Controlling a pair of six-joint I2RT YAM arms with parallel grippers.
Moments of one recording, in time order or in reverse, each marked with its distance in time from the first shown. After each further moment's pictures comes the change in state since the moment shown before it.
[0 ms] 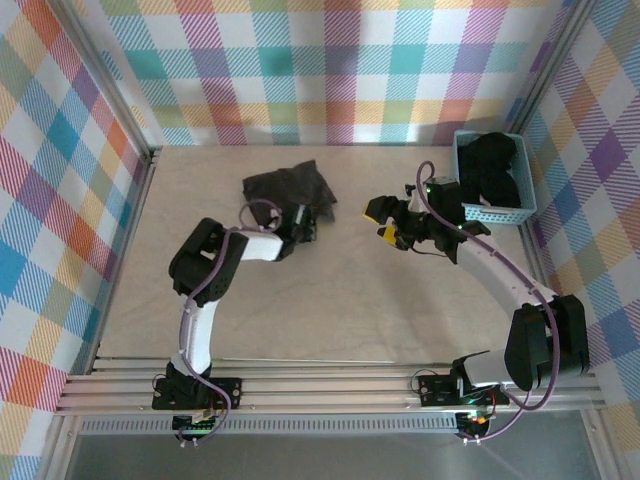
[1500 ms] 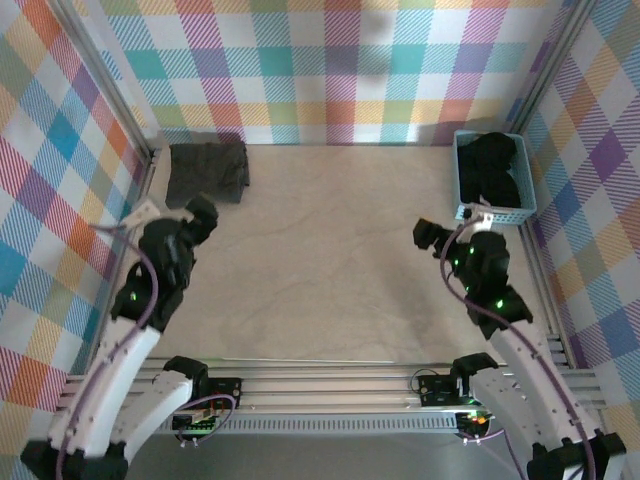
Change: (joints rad) left arm 0.192 -1.394 -0.398 -0.733 -0.405 1.149; right arm -0.040 -0.668 -0.427 0.112 0.779 -0.514
